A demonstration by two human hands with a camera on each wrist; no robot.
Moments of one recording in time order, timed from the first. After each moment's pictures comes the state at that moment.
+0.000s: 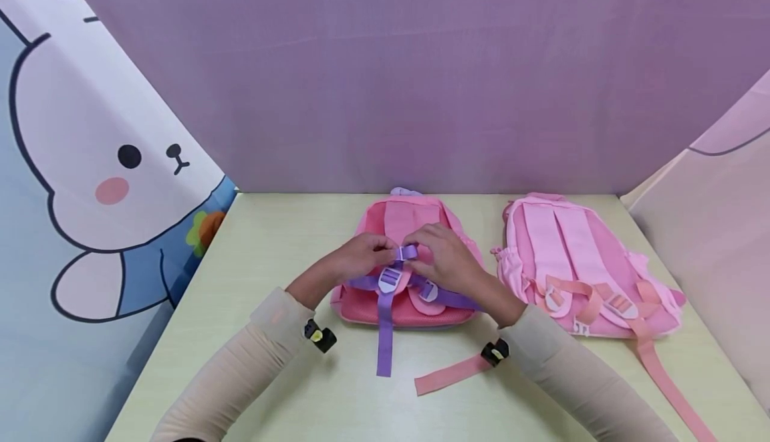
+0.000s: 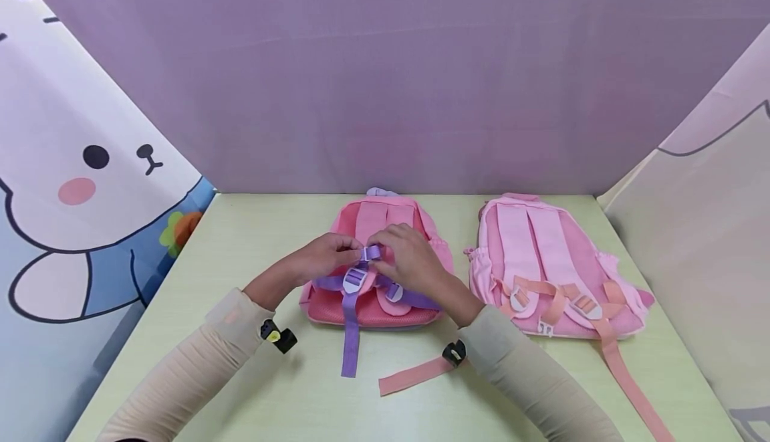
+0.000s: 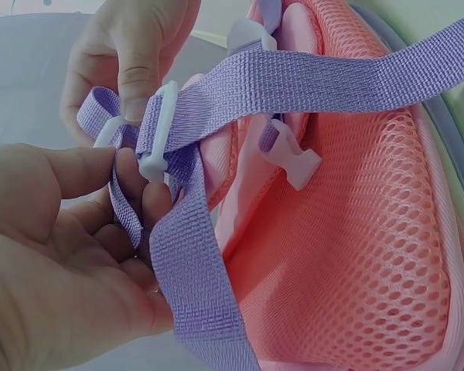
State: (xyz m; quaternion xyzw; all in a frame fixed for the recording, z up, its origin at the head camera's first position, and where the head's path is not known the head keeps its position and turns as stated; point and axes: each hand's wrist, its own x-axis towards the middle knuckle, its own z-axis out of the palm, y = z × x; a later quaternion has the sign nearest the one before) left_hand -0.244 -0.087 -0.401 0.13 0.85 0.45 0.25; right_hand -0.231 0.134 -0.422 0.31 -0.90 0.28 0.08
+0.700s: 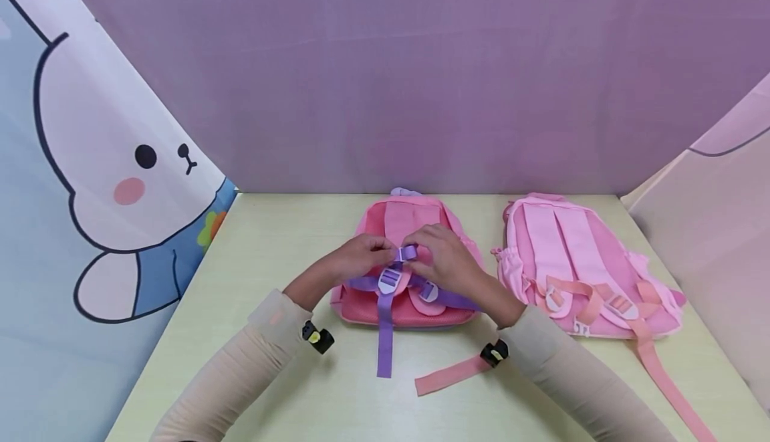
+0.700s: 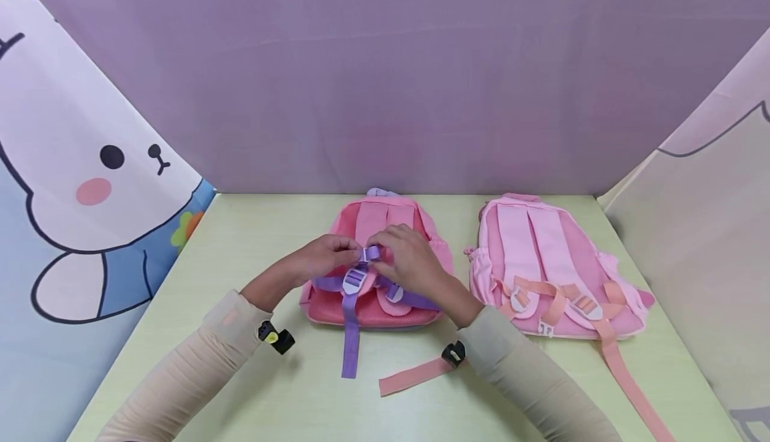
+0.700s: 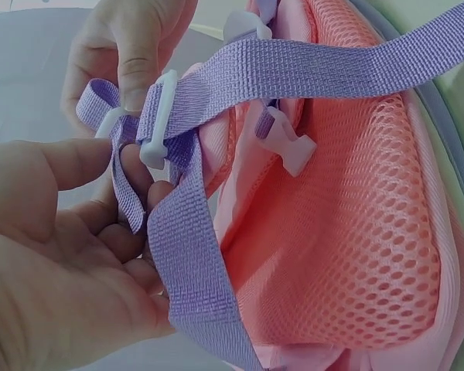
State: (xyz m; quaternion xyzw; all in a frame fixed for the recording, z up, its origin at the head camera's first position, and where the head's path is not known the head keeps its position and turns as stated) left_hand -0.243 -0.092 -0.400 0.12 0.84 0.46 0.26; right_hand -0.230 0.132 -0.421 0.31 -0.91 0.28 0.08
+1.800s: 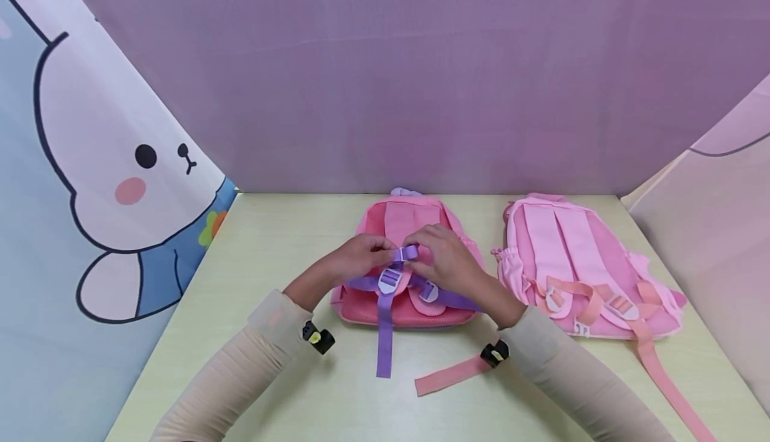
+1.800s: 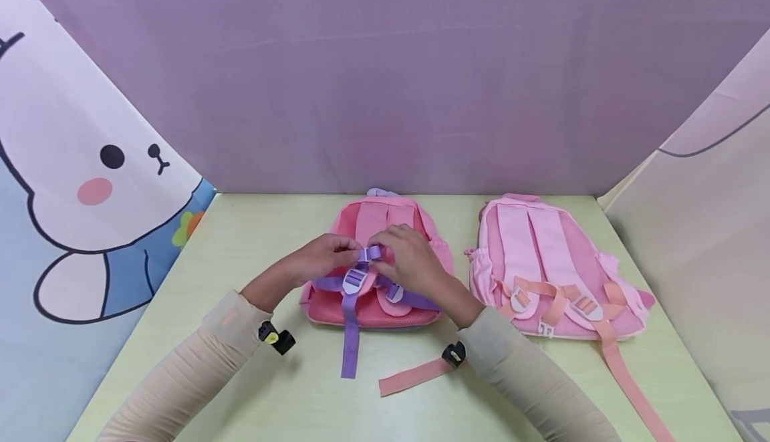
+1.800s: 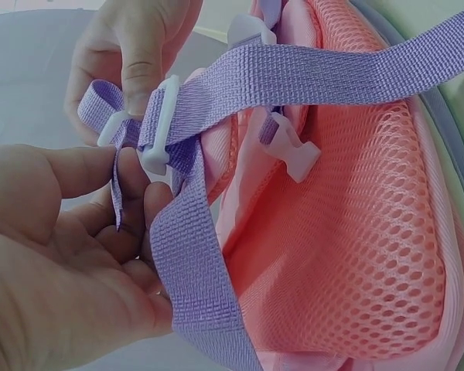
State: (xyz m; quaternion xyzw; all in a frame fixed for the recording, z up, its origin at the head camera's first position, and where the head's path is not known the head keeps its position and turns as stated) left_hand -0.243 -0.092 -0.401 0.12 0.84 0.46 0.25; right_hand -0.230 0.133 -0.420 0.30 -0.91 0.28 0.07
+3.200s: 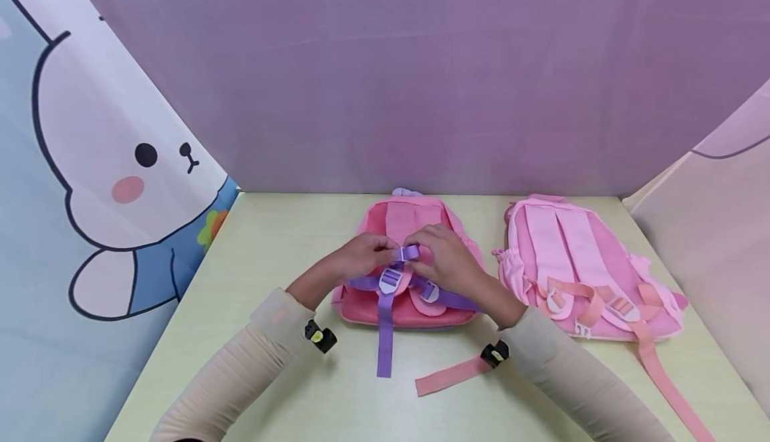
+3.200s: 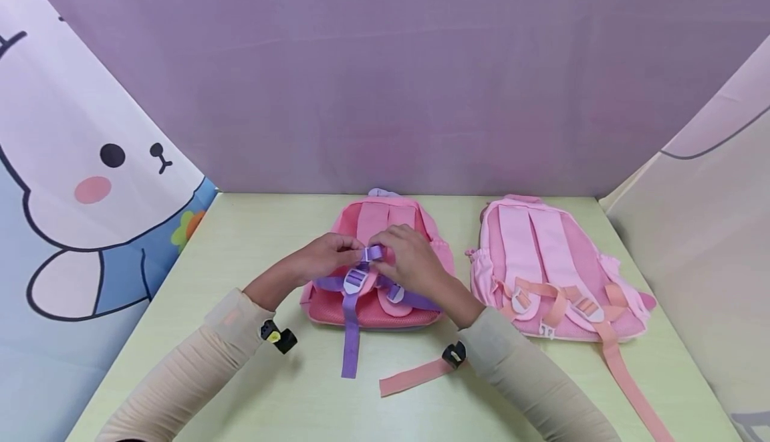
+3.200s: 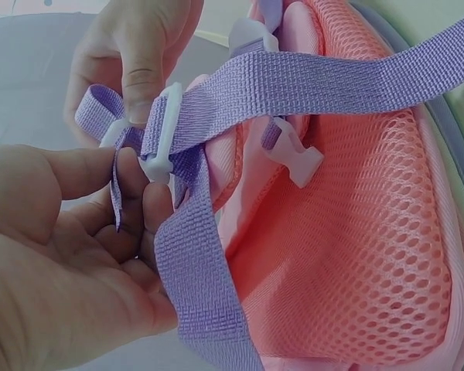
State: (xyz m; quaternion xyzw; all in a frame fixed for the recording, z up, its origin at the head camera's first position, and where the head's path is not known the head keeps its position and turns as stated) left_hand -0.242 -0.087 -0.399 0.12 0.85 0.45 0.24; right_hand -0.230 0.132 -0.419 0.30 -0.91 0.28 0.07
